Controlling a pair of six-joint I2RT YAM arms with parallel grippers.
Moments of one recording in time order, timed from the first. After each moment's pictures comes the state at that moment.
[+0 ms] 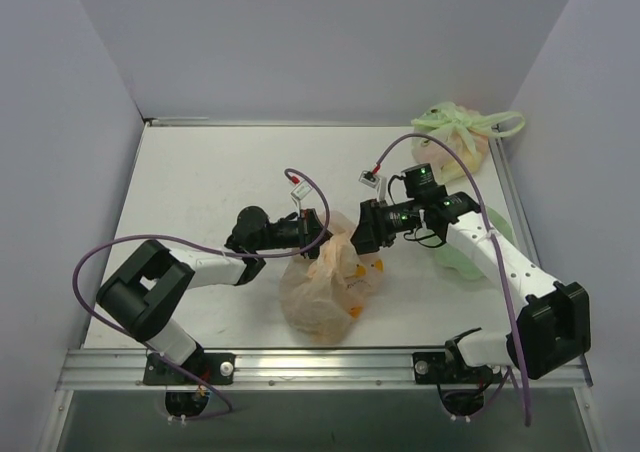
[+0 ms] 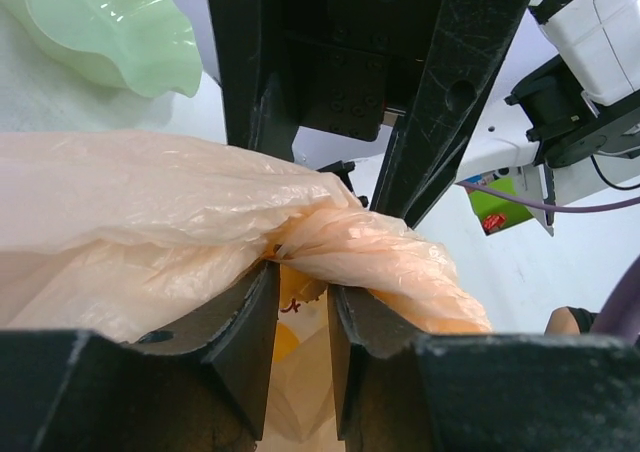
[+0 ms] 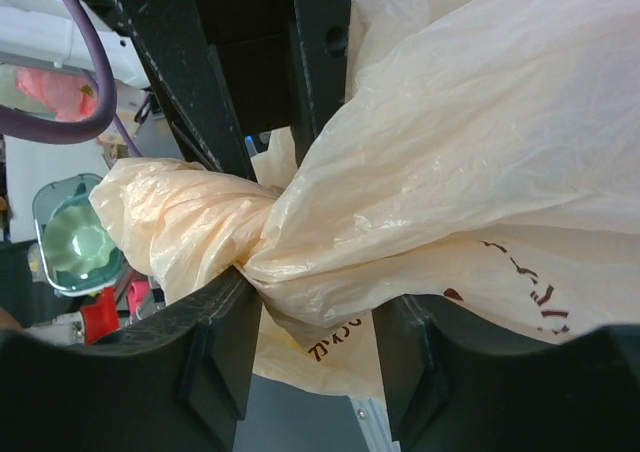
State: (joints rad) left arm -0.68 1.59 0.63 1.14 0.83 -1.12; right arm 0.41 1.33 1.02 -0.59 -0.96 0.14
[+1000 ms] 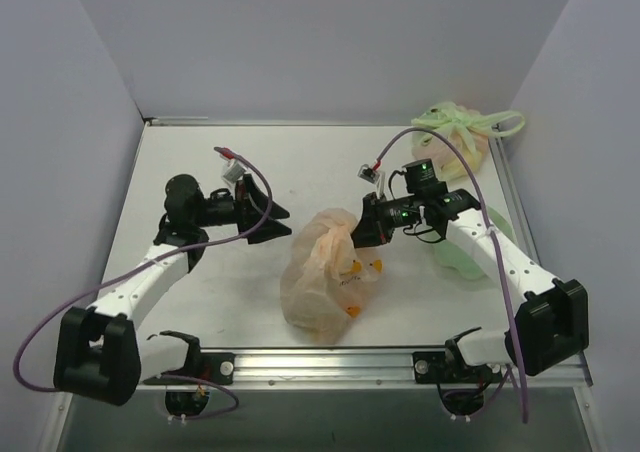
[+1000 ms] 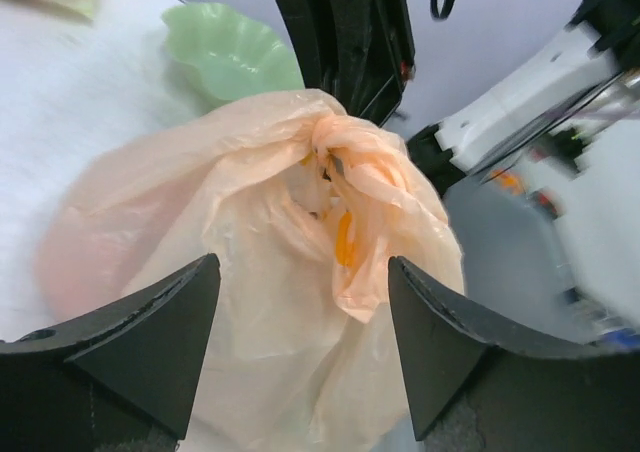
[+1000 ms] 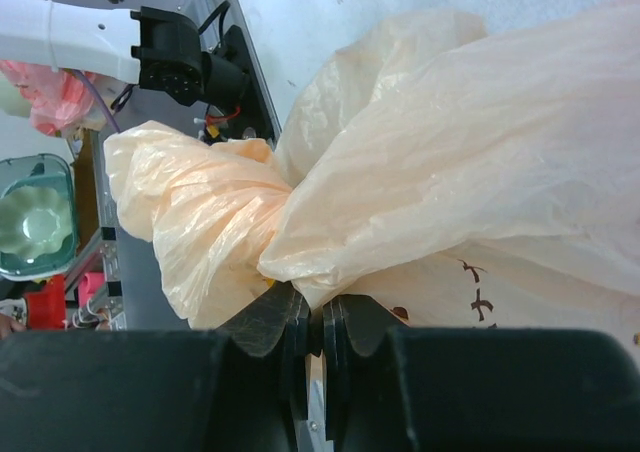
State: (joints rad) left arm -0.25 1.23 0.67 0.64 1.18 -0.65; right arm 0.40 1.33 1.04 -0.56 -0.99 0.02
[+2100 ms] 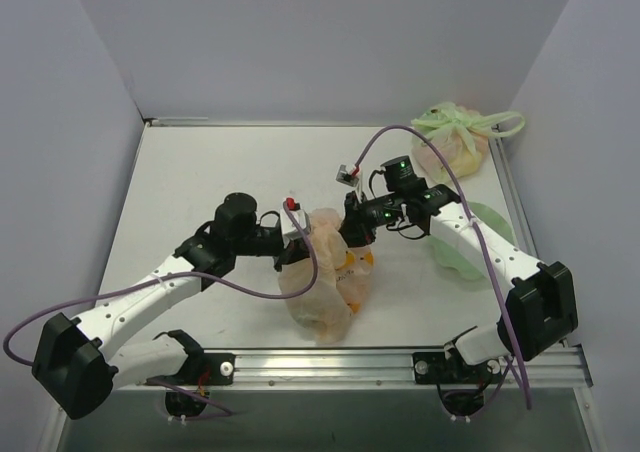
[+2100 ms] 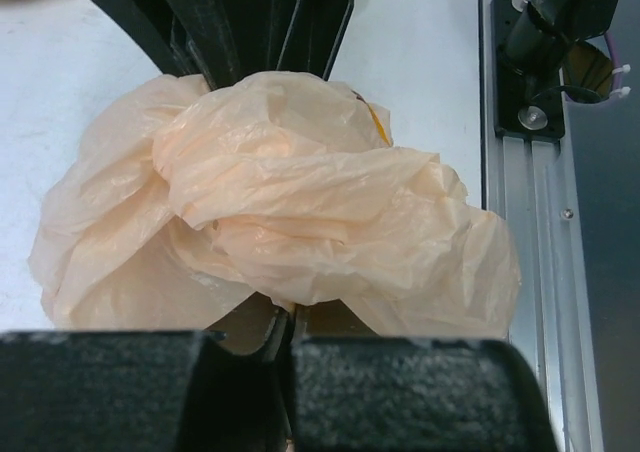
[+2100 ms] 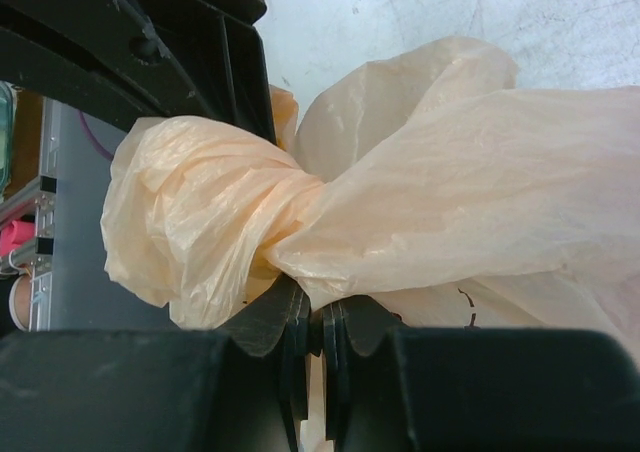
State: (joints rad) left arm -0.68 1.12 0.79 -0.06 0.72 0.22; right arm 0.50 1.43 1.11 -0.50 -0.99 -0.14
